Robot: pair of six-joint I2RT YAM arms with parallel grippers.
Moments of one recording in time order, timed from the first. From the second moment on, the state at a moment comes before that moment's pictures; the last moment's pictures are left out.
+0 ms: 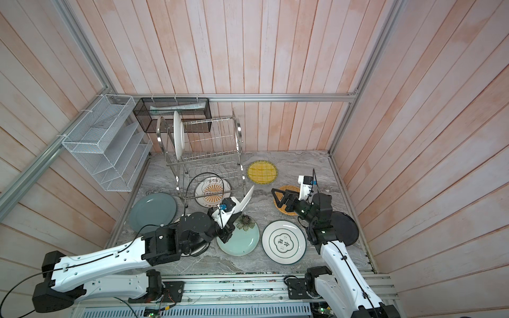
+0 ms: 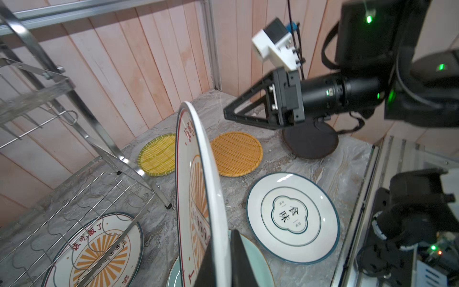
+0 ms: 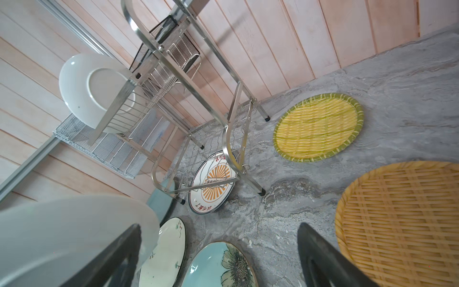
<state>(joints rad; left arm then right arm) -1.23 1.08 1.02 -0.25 -0.41 -0.06 0.17 0.83 0.48 0.20 -0.55 0.63</state>
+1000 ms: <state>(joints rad) -0.73 1.61 2.21 -0.63 -0.49 -0.05 0.51 1.00 0.44 0.43 -0.47 0.50</state>
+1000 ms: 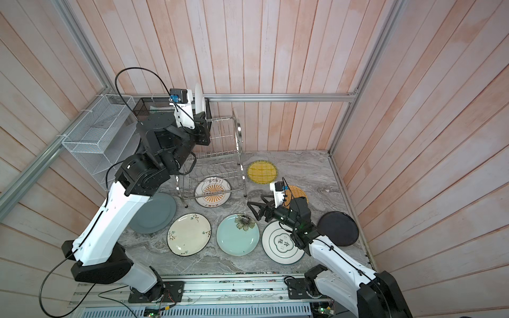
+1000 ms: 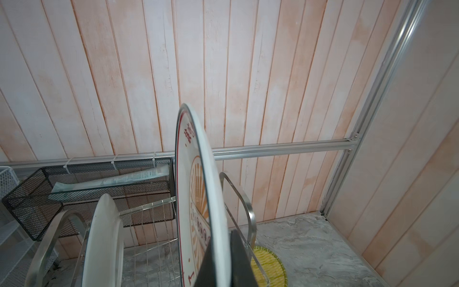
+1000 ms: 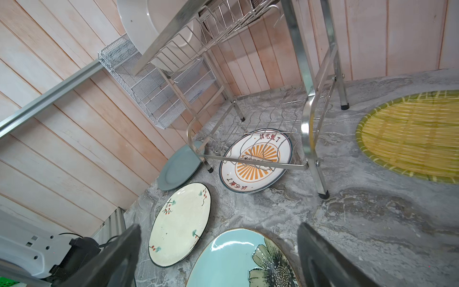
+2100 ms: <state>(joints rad) -0.46 1.73 2.13 -0.77 -0.30 -0.09 0.55 1.05 0.44 0.46 -0.45 0.47</state>
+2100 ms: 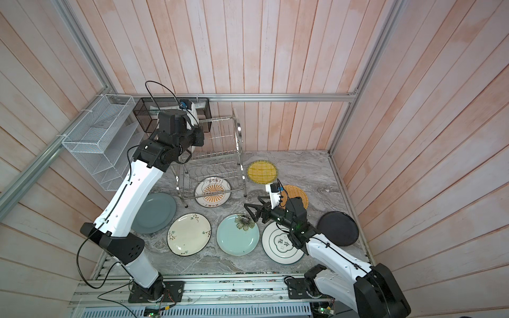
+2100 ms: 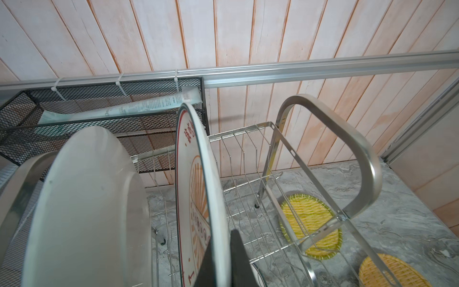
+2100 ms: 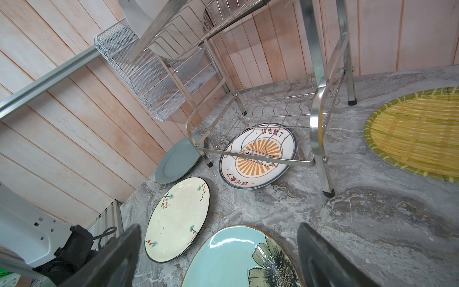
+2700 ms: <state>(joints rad) -0.40 1.73 2.10 -0.76 -0.34 -0.09 0.56 1.08 0.44 0.46 -0.44 0.47</state>
